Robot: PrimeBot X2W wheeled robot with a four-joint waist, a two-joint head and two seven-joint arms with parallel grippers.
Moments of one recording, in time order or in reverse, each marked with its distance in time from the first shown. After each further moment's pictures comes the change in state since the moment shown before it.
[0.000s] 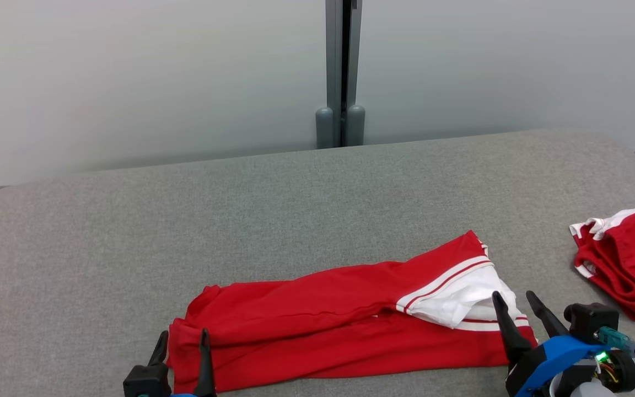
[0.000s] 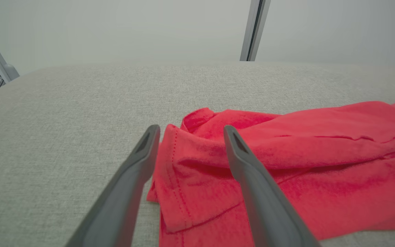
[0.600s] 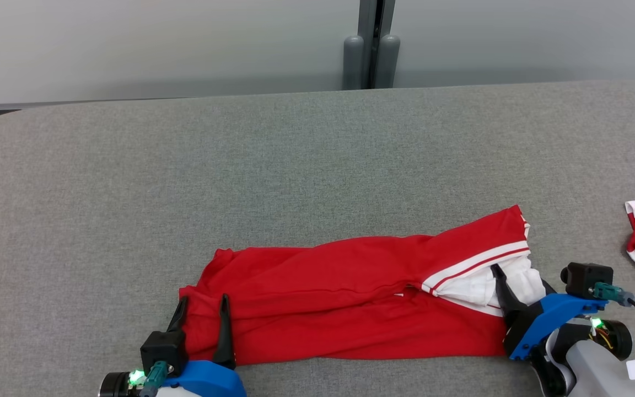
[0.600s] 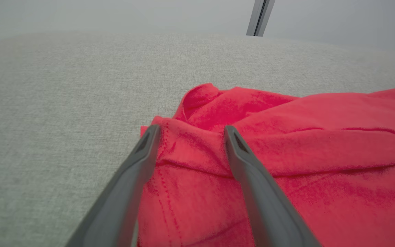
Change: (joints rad) left arm -0.105 -0.001 -0.096 0.018 -0.065 0.028 0.000; right arm -0.204 -0.006 0.100 0.242 0.136 -0.002 0.054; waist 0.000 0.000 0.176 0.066
